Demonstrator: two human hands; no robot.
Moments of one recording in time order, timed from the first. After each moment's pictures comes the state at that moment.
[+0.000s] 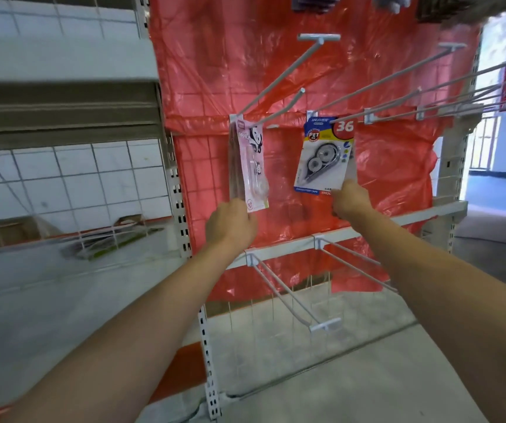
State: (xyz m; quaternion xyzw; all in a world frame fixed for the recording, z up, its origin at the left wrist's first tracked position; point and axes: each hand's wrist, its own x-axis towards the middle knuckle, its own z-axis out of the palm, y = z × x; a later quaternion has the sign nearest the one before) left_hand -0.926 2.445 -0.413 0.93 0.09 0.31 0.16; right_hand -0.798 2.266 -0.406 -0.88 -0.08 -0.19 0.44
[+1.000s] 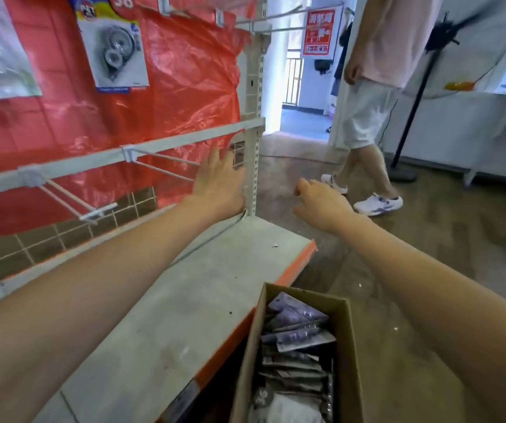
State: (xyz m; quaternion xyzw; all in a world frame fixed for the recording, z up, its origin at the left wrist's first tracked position) left_hand -0.938 2.189 -0.504 0.95 -0.22 0.20 -0.09; right_hand -0.971 2.005 -0.529 -0.99 0.02 -0.12 0.06
